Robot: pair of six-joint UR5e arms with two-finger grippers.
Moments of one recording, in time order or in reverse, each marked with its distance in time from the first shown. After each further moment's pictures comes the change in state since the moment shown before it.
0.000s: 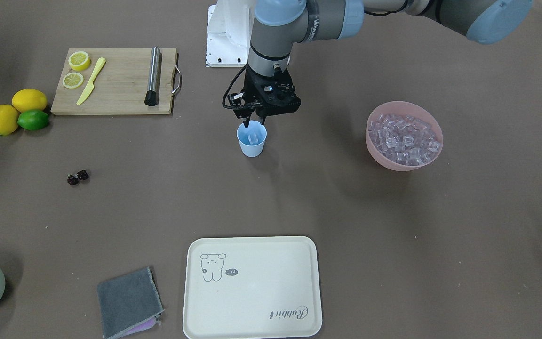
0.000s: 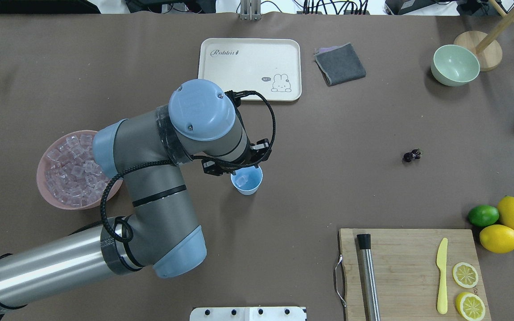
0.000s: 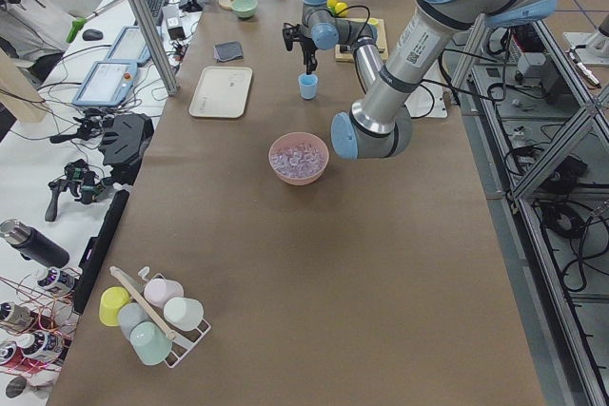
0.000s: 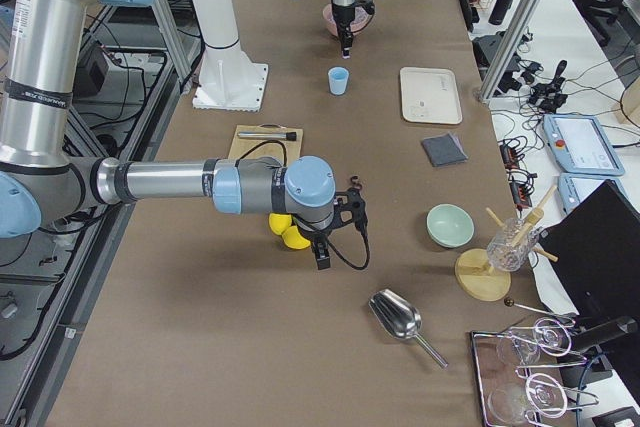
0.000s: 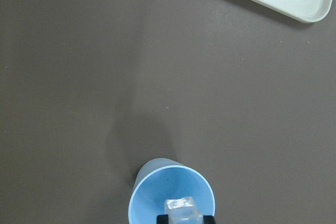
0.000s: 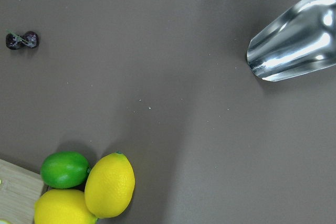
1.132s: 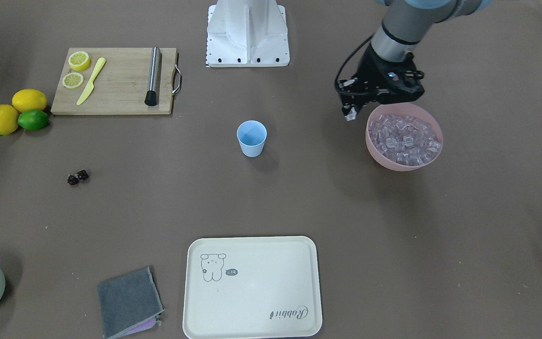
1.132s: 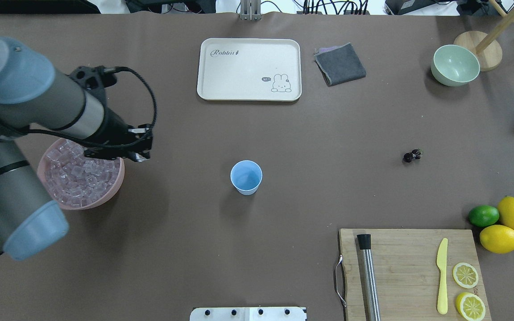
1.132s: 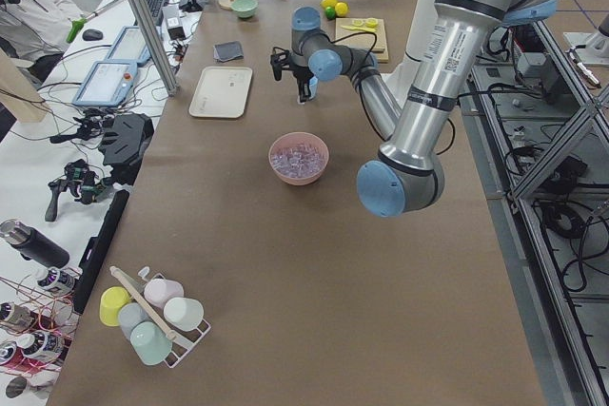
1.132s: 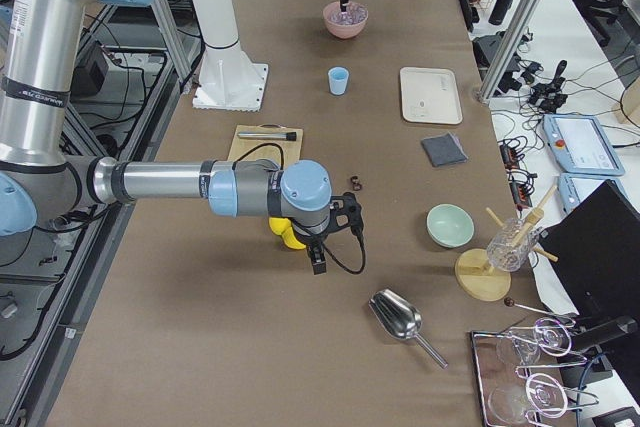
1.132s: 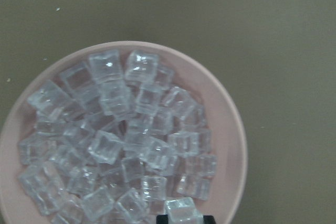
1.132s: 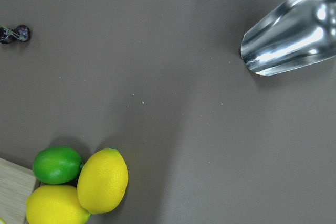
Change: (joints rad) left arm -0.209 0.336 -0.324 0.045 -0.211 0.148; right arm 0.003 -0.005 -0.002 0.000 -0.016 -0.007
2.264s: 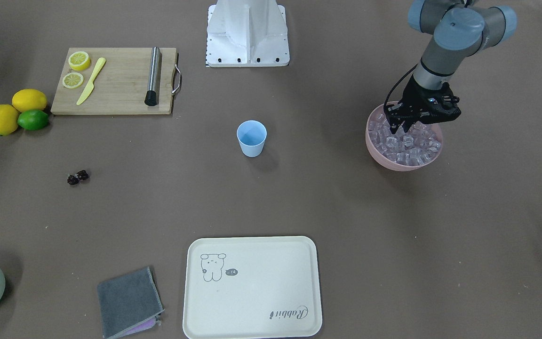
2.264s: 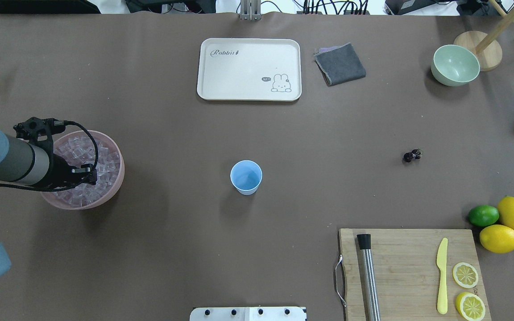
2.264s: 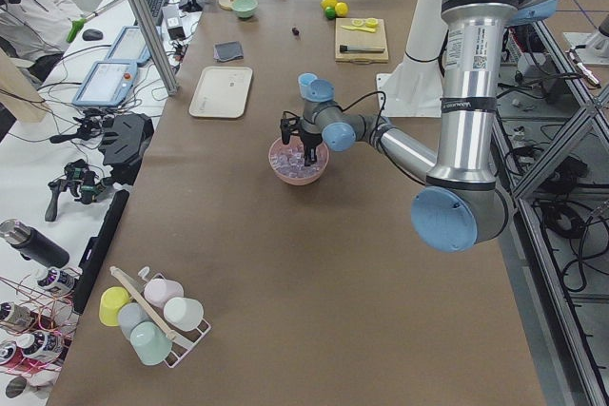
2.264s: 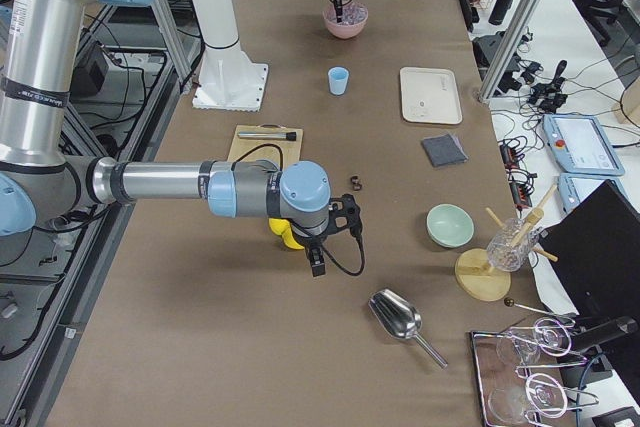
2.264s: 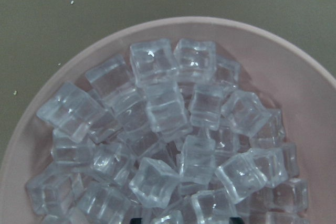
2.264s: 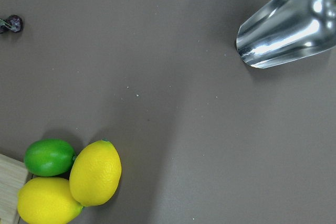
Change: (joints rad) left arm 0.029 0.445 0.082 -0.417 0.147 0.121; right arm 0.000 -0.014 -0.002 0.000 -0.015 -0.021
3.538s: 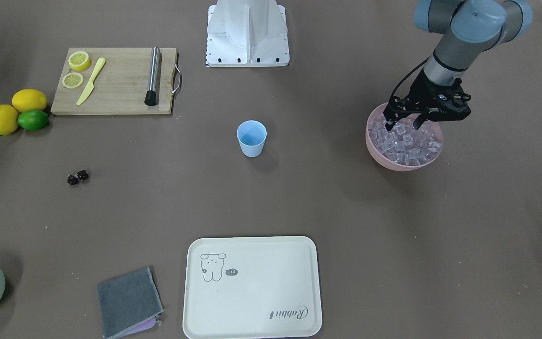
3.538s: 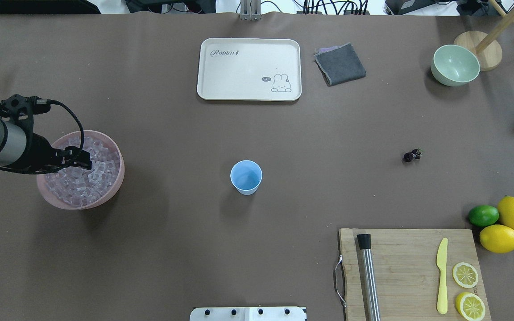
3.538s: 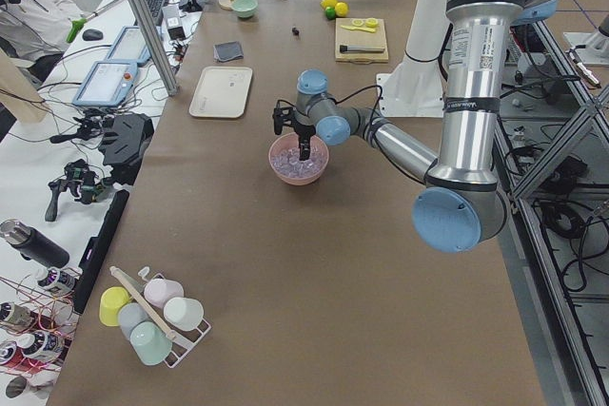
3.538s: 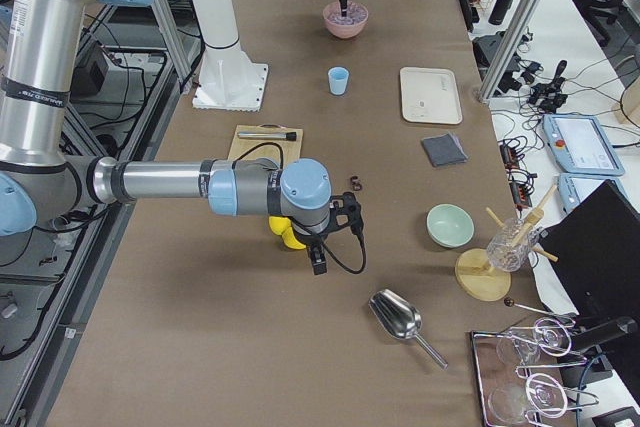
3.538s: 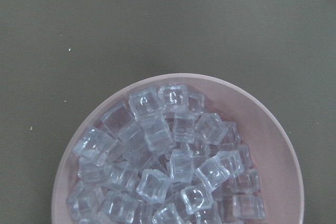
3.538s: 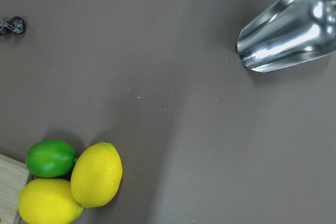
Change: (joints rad) left arm -0.064 -0.026 -0.023 -0.005 -0.078 0.052; right arm 0.000 0.003 0.003 0.000 -0.002 -0.002
